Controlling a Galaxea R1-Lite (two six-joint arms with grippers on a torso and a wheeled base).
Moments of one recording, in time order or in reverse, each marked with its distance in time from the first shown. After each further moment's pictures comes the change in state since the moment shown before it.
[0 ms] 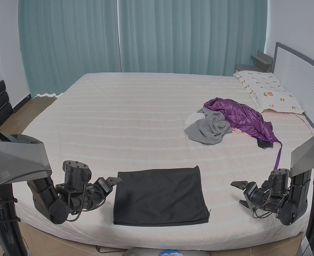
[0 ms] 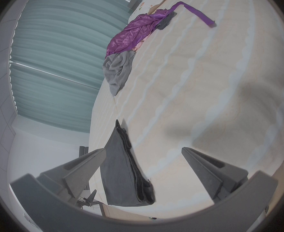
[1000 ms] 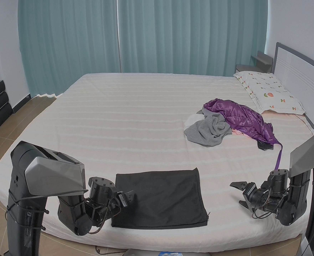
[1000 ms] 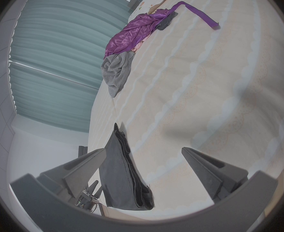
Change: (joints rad) left arm -0.140 0.244 -0.071 -0.156 0.270 0.300; right arm 0.004 0.008 -0.002 0.000 -0.006 -0.003
